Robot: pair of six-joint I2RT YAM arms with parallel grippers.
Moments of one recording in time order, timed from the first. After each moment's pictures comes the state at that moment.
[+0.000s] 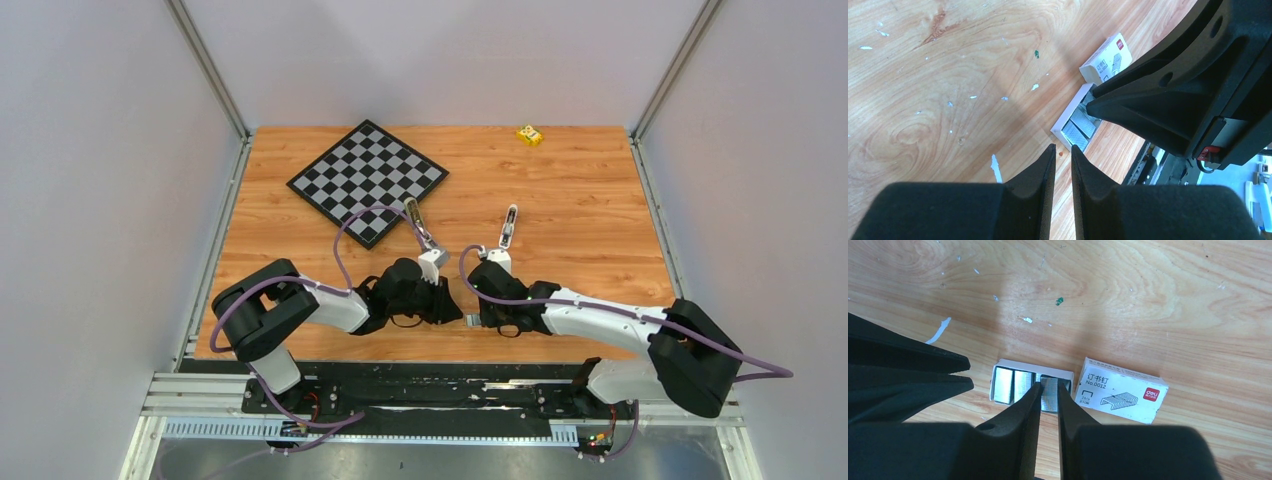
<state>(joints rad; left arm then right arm) -0.92 1.66 0.53 0.64 0.28 -0.64 0.91 1.27 0.60 -0.35 0.24 0.63</state>
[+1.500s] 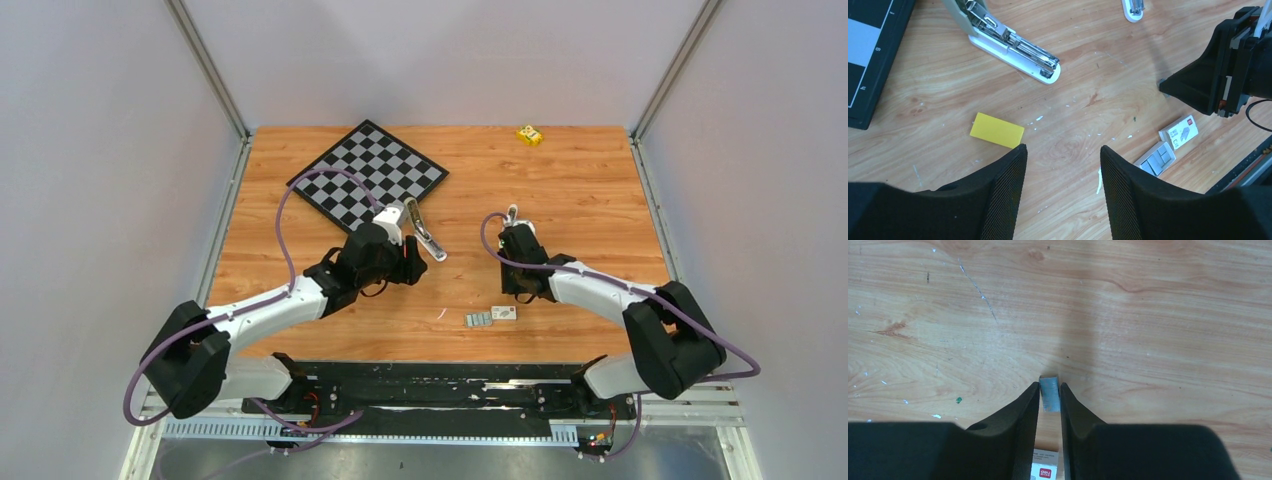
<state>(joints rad) -0.73 1.26 0.64 0.10 -0.03 -0.44 0.54 1.39 0.65 -0.25 0.17 0.39</state>
